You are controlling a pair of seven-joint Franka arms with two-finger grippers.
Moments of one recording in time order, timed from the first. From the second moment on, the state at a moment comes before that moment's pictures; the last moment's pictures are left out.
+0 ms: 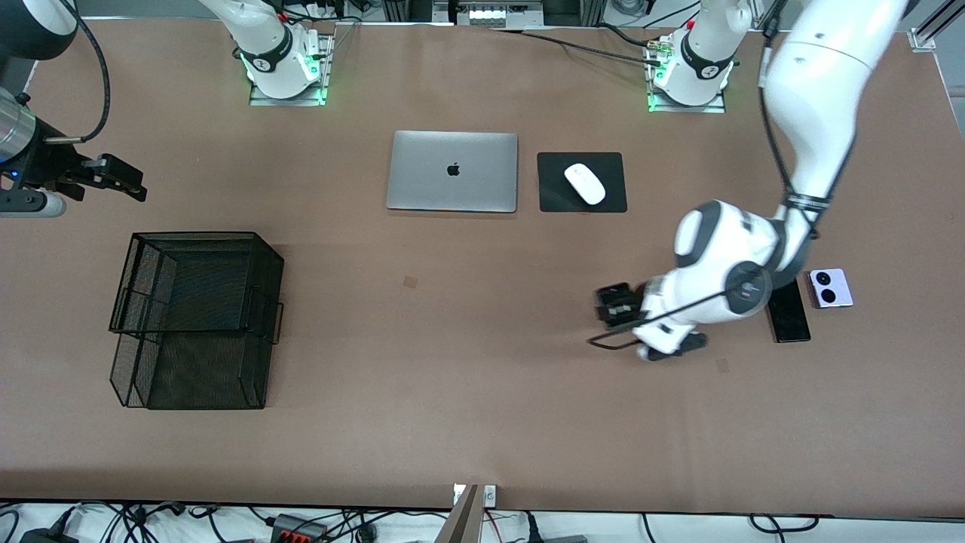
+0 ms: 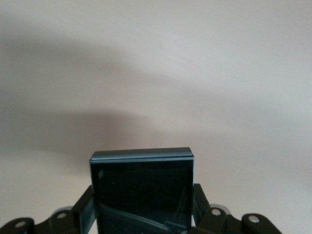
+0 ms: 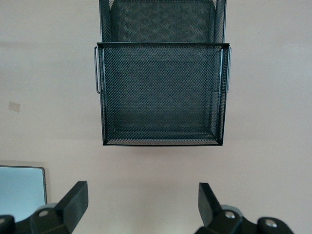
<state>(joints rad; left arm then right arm) -0.03 0.68 -0.40 -1.54 -0.12 2.14 -0.62 -0.05 -0.02 0.02 -1.77 -0.02 1.70 -0.04</state>
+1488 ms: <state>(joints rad) -0.76 0.98 -0.05 -1.25 -0.03 2.73 -0.89 -0.04 0.07 0.03 -1.77 -0.02 1.71 -0.05</state>
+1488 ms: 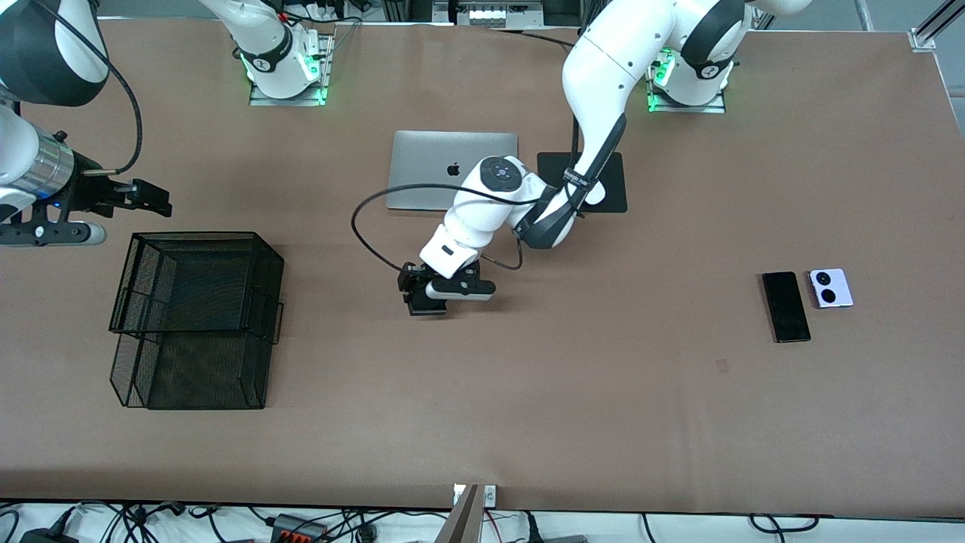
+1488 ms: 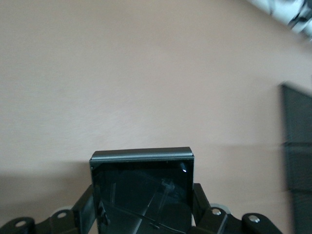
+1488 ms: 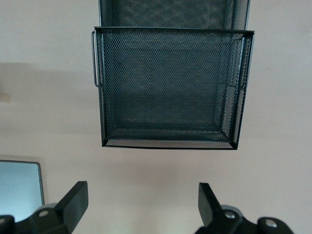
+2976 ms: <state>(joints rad) -0.54 0.98 -0.18 -1.18 0.18 2.43 -0.77 -0.03 0.13 0.03 -1.75 -0.02 1.73 -0.05</state>
